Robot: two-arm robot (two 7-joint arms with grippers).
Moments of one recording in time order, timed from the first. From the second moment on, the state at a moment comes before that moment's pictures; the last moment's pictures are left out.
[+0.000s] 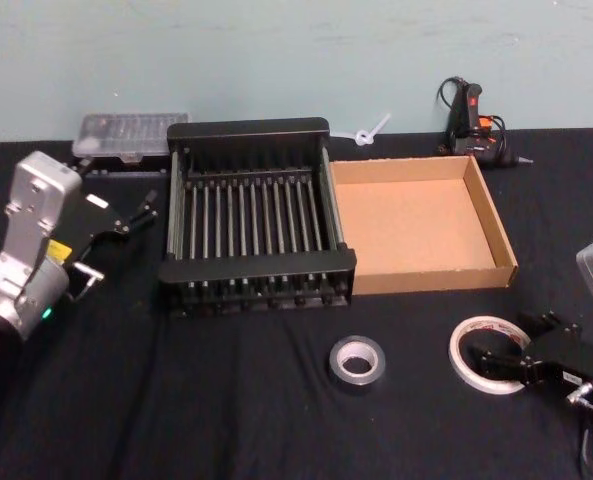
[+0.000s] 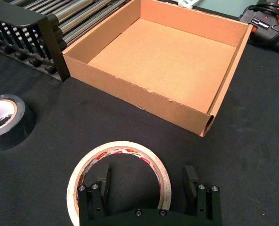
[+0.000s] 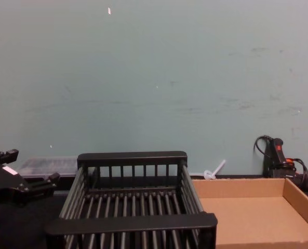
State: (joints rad) left arm -0.20 0.60 0.45 -1.41 -0.25 -0.12 0.03; right arm -0.10 0.65 -0.23 -1.65 0.39 0.33 0.36
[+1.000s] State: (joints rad) left arm -0.20 0.60 0.45 -1.41 -0.25 -0.12 0.03; right arm -0.10 0.65 -0.23 -1.65 0.39 0.33 0.36
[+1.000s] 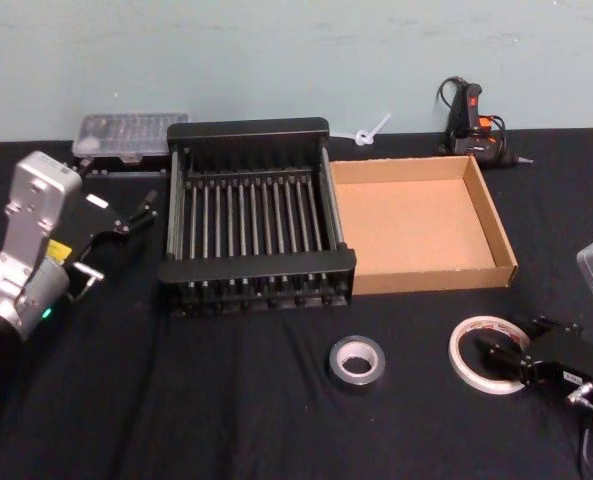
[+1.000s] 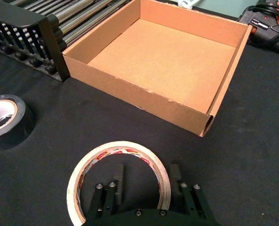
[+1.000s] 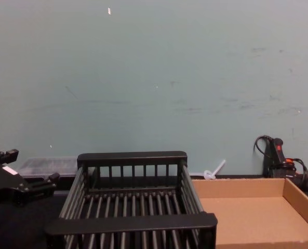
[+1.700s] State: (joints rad) left arm -0.20 0.60 0.45 -1.41 -0.25 -0.12 0.03; right arm -0.10 0.65 -0.23 -1.65 0.39 0.33 0.36
